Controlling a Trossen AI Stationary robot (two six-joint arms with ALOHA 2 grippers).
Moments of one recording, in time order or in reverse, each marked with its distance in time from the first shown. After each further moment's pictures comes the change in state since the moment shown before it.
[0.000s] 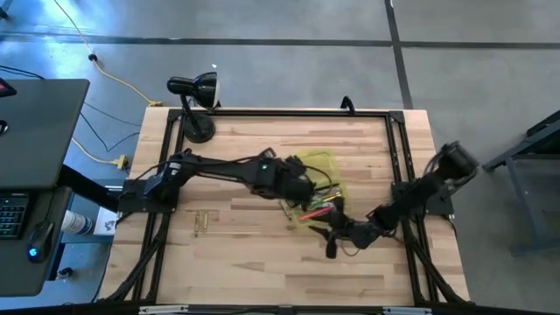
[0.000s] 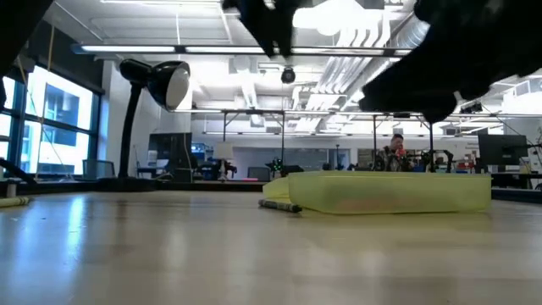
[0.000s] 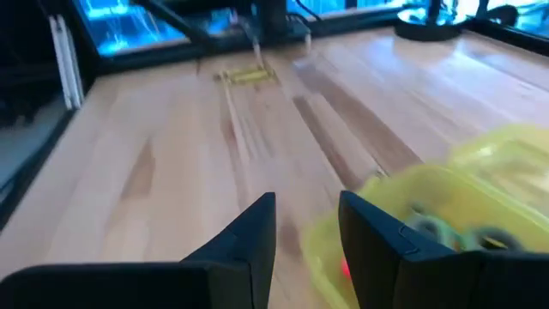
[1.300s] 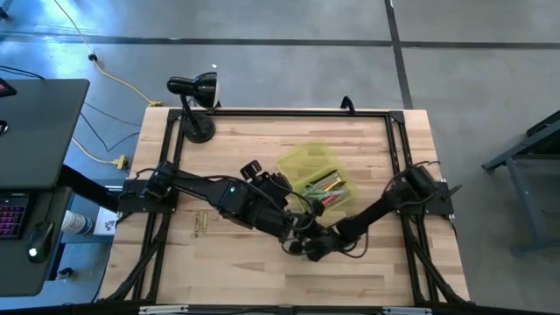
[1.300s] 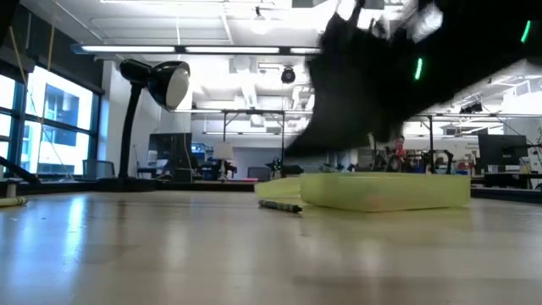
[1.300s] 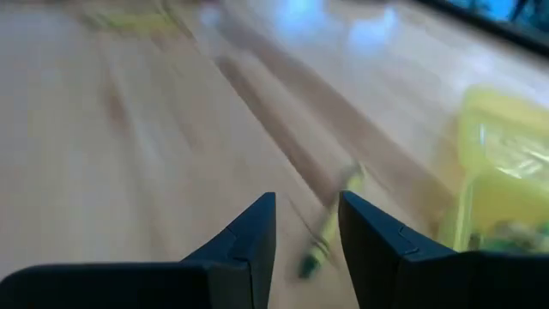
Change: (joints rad) left arm -0.200 -0.078 0.085 -0.083 -0.182 -0.080; right arm -0.110 0.377 0.427 -0.356 0.153 0.123
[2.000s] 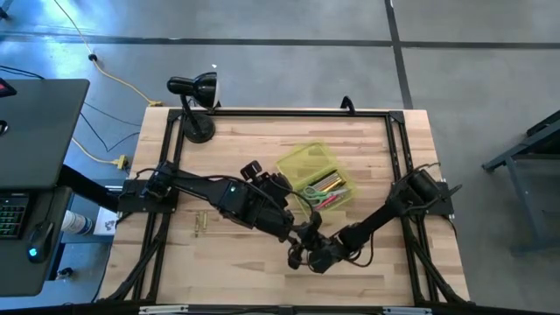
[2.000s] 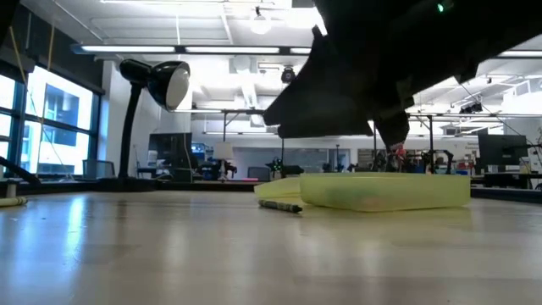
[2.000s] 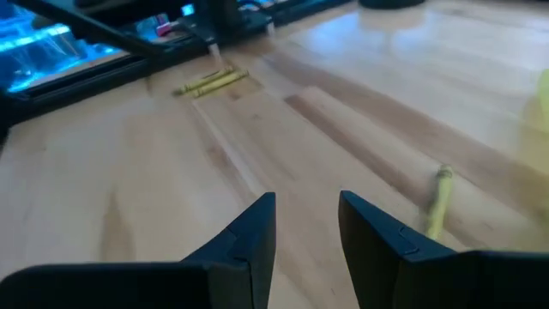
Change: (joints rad) left arm 0.000 0.000 -0.001 0.000 0.021 -0.008; right arm 0.076 0.015 0.058 0.088 -0.003 0.168
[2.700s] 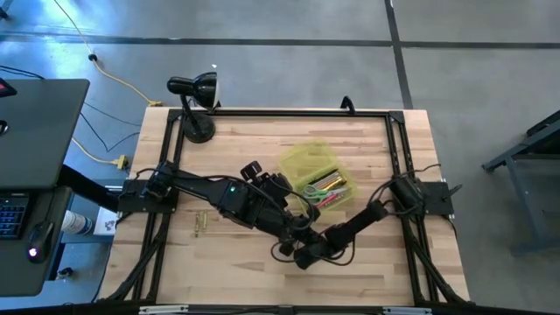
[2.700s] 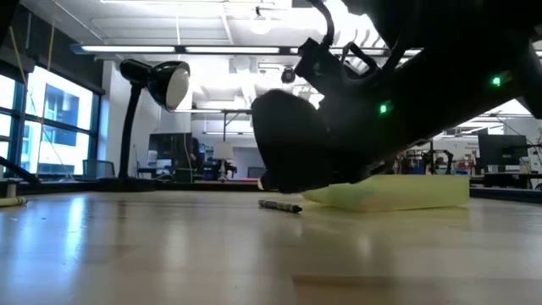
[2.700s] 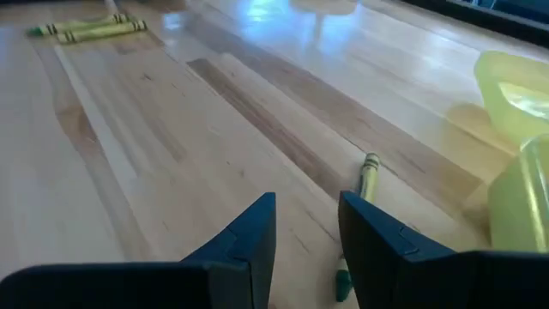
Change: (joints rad) left arm 0.000 0.000 0.000 0.000 0.012 -0.001; right arm -0.080 0.169 0.100 -0.173 0.111 0.003
